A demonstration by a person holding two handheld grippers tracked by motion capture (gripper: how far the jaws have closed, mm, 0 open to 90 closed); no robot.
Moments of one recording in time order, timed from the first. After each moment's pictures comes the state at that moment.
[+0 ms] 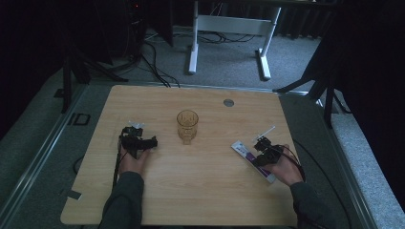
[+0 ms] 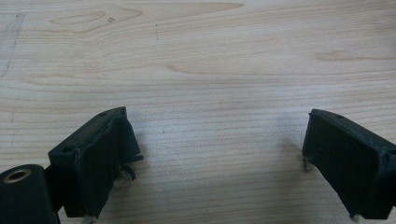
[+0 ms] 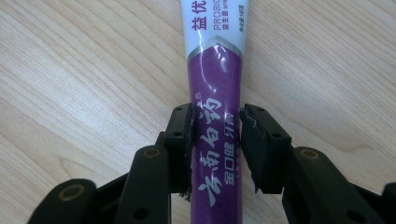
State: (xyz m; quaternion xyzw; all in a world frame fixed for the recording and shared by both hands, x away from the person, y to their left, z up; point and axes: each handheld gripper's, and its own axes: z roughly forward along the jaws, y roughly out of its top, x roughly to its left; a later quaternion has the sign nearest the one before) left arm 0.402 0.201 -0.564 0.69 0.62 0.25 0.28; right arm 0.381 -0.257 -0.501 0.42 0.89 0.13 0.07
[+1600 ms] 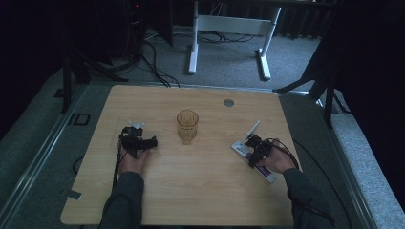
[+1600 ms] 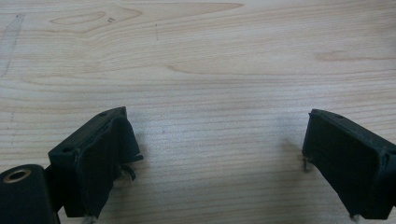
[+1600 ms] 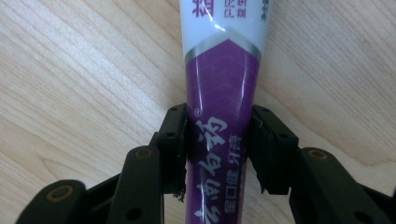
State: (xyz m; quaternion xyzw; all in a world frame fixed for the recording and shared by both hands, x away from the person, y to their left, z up) left arm 0.402 0.201 -0.564 0.69 0.62 0.25 0.28; right arm 0.414 -0.236 -0.516 0.41 0.91 0.01 0.00
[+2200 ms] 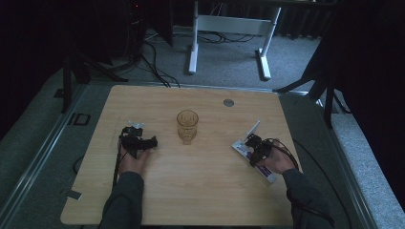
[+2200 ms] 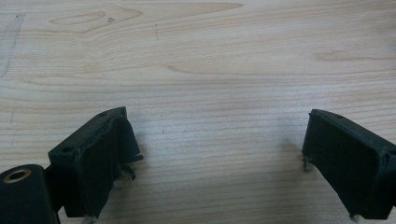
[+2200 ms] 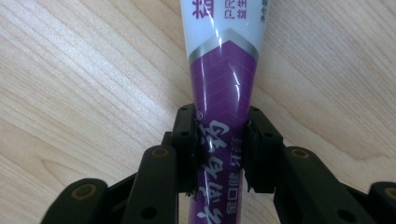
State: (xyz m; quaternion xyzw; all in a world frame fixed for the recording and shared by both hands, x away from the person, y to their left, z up) left arm 0.402 0.201 -0.564 0.69 0.62 0.25 0.28; right arm 0.411 -0.234 -0.513 0.41 0.91 0.01 0.02
